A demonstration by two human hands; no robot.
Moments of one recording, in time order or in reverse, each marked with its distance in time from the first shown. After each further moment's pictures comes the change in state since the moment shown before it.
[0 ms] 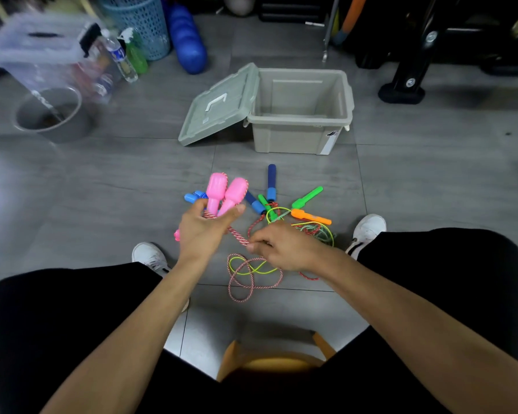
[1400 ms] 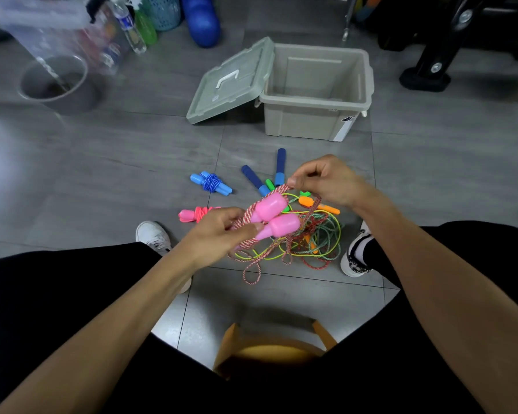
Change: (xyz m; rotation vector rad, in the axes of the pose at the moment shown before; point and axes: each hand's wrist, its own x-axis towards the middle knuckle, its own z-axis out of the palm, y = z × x) left_hand -0.027 -0.003 -0.023 0.158 -0.627 0.157; right_hand 0.011 0.047 -0.067 0.502 0.260 0.206
